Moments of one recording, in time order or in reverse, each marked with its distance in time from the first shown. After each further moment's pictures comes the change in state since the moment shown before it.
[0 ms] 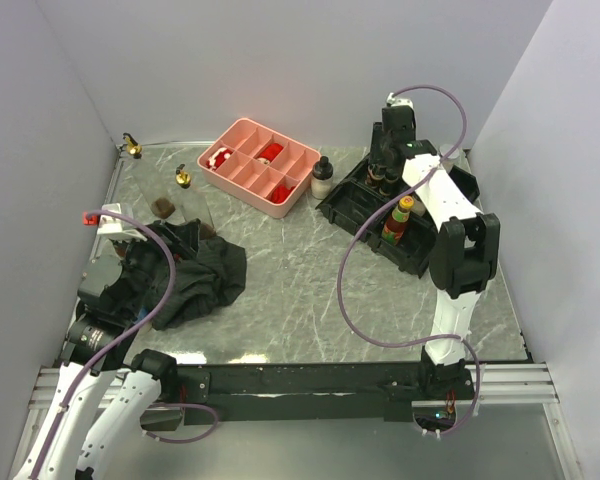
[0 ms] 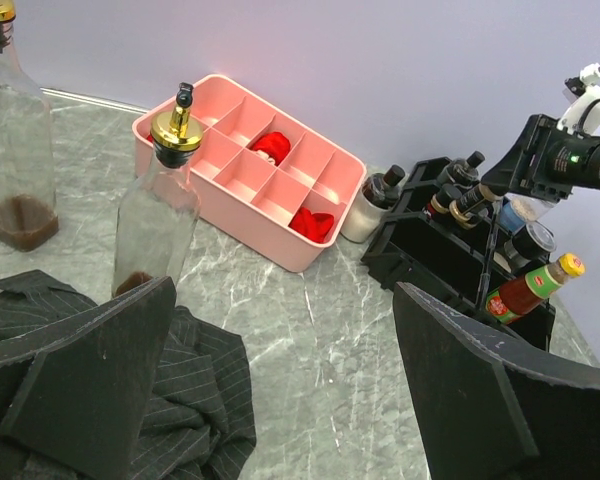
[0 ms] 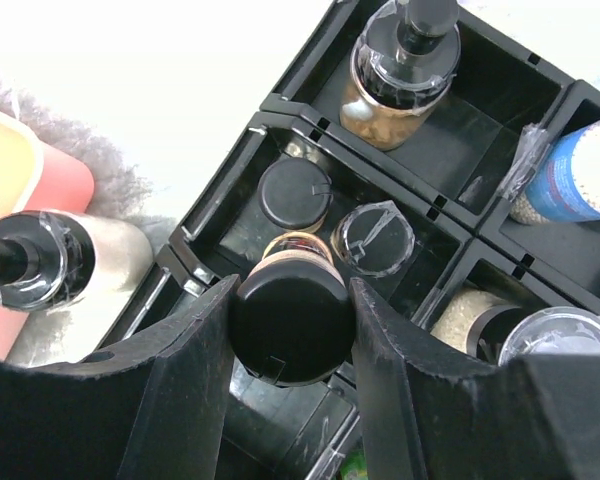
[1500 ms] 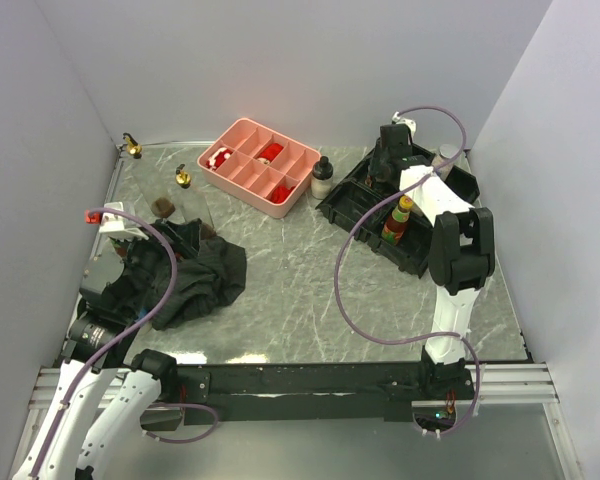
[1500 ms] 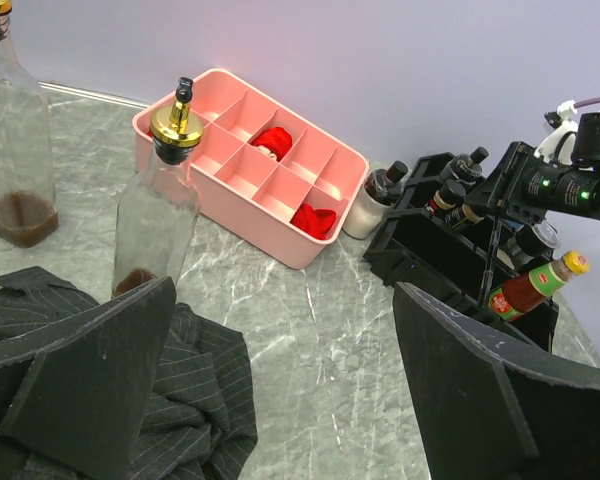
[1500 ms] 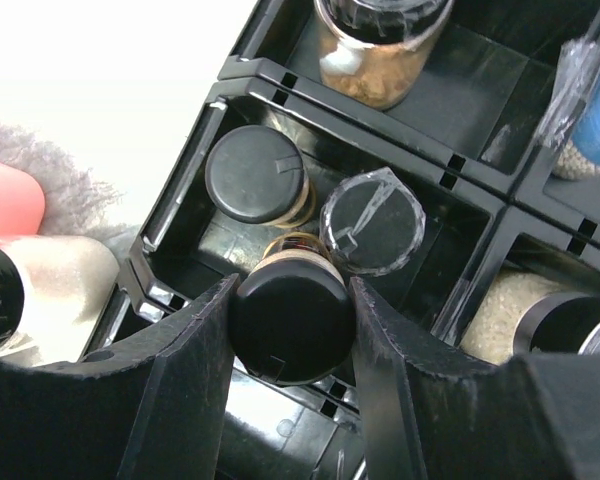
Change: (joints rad) left arm 0.000 0.013 0.000 0.000 0.002 0.000; right arm -0.018 0.032 -0.162 0.156 0.025 0.124
